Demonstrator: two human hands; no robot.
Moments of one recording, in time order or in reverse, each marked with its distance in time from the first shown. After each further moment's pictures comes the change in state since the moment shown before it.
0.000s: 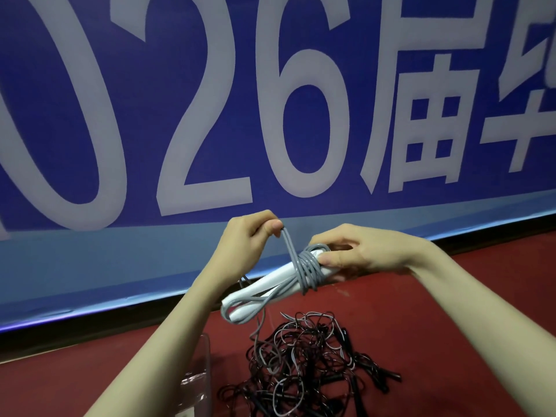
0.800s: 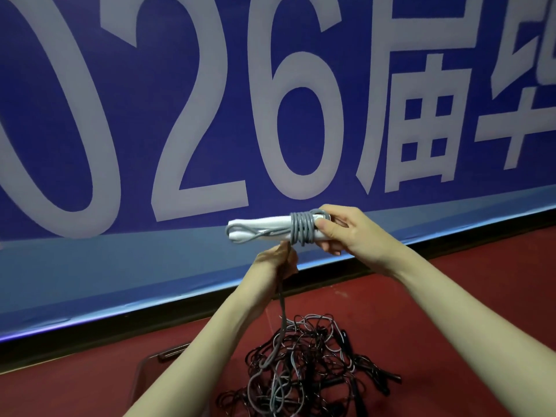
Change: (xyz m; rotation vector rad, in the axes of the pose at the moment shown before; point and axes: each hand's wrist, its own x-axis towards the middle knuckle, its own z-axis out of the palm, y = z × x) left_hand -0.008 -0.008 0.072 -0.824 -0.079 -0.533; right_hand 0.013 0.020 0.003 0.190 0.518 -0.047
